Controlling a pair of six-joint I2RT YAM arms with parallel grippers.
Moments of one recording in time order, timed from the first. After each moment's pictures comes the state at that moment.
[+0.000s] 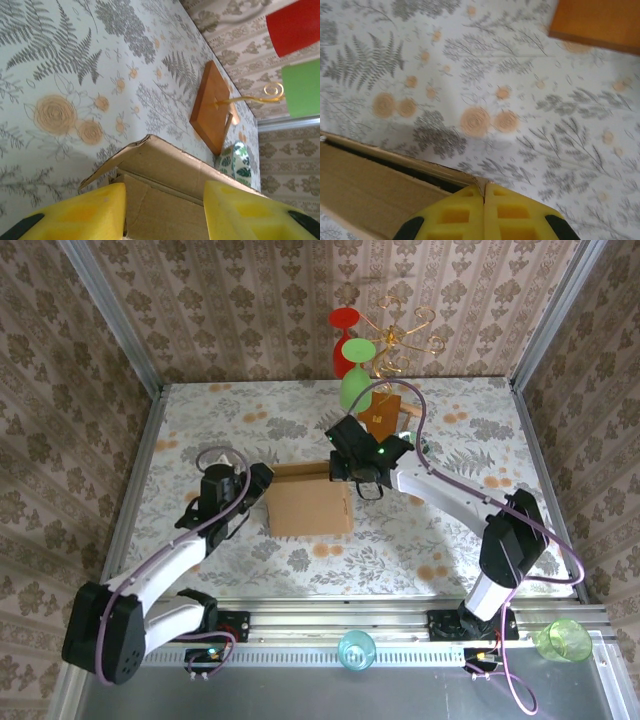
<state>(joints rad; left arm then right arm) -0.40 1.10 0.51 0.14 0.12 -1.04 0.72 1.69 1.45 -0.70 0.20 0.63</state>
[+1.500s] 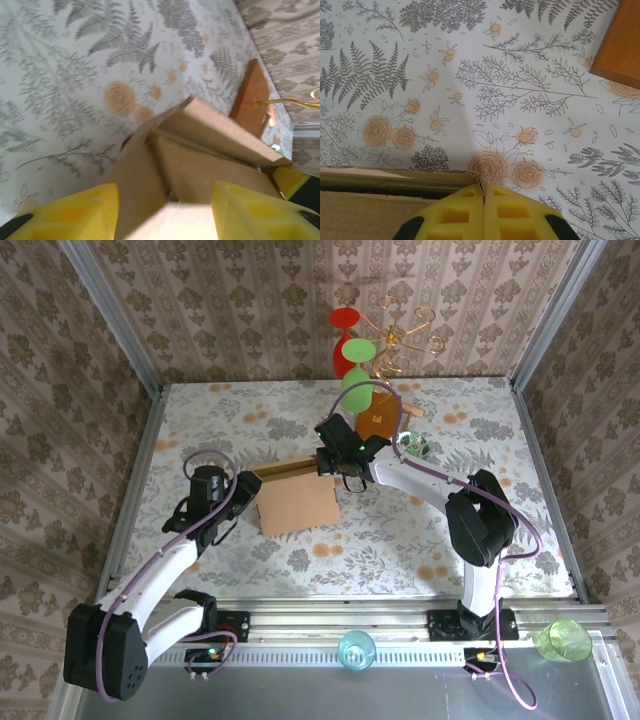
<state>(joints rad) -0.32 0.98 0.54 -0.19 0.13 -1.02 0.69 1.88 1.48 -0.50 0.18 0.52</state>
